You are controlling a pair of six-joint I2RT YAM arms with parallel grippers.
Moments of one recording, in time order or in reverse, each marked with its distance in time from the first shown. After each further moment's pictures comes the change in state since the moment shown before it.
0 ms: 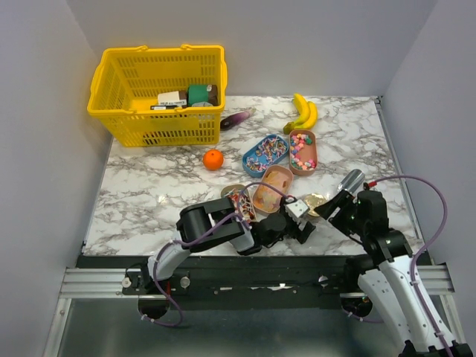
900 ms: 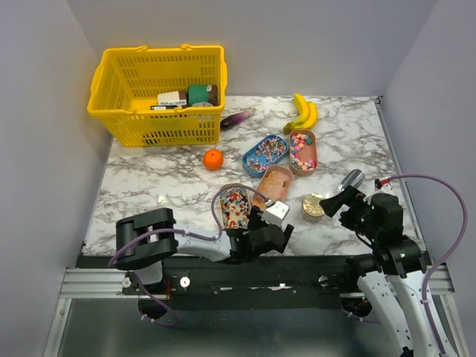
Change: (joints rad) left arm -0.157 -0.519 -0.170 -0.813 -0.377 -0.345; right arm 0.000 -0.113 0.132 -0.082 0.052 -0.110
